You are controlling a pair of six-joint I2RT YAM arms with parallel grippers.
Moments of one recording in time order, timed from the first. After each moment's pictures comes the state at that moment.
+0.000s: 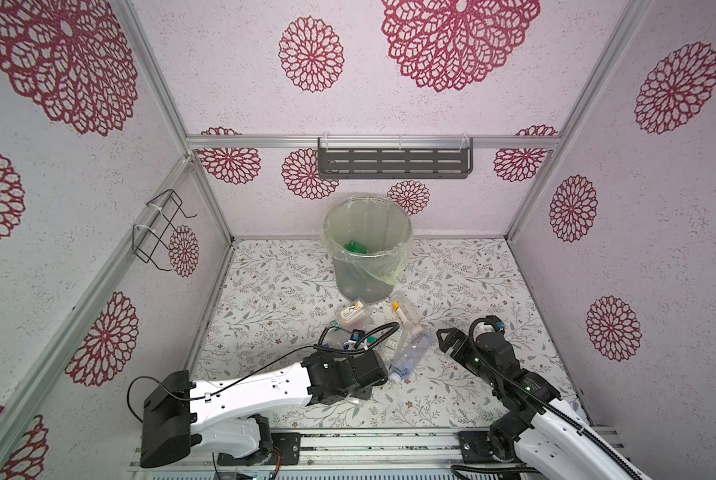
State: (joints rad) left arm -1.23 1.28 0.92 -0.79 -0.32 -0.95; right arm 0.55 0.61 0.42 -0.42 0.13 1.01
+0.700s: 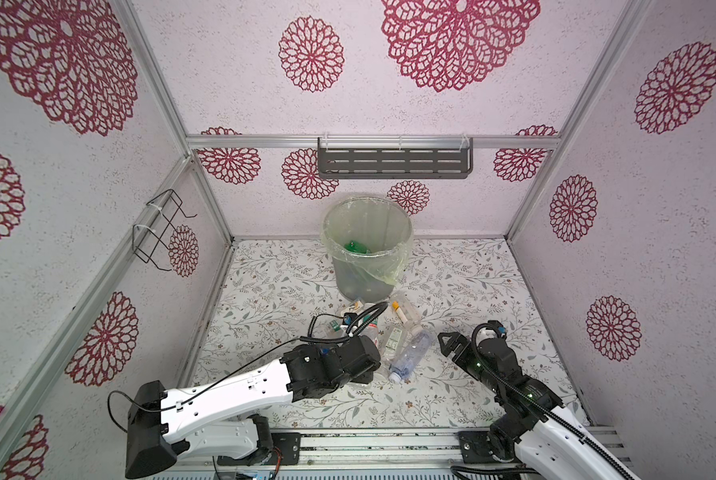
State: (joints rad) left arm -1.17 1.18 0.99 -0.76 -0.36 -0.95; right arm 0.55 0.54 0.37 -0.42 0.12 1.03
